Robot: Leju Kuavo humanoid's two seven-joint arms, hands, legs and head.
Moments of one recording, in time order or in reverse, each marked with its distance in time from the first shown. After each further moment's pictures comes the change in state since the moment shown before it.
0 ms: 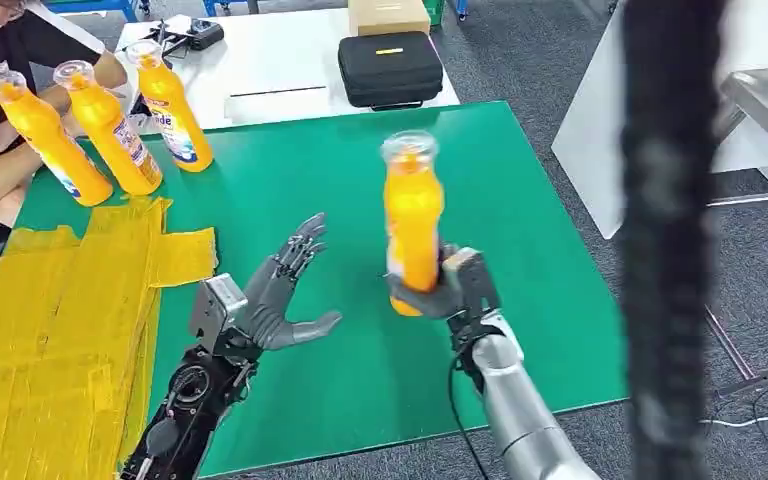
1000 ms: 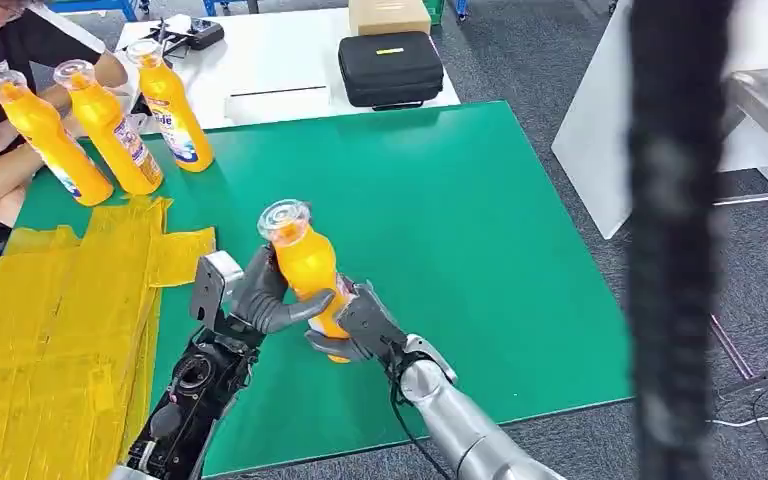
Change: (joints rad) left arm -0.044 -0.010 0.025 0.107 0.068 0.043 0.041; right arm -0.045 0.087 0.268 0.213 0.194 -0.113 0.015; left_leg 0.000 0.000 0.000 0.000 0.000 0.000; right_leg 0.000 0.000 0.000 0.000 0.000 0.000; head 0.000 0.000
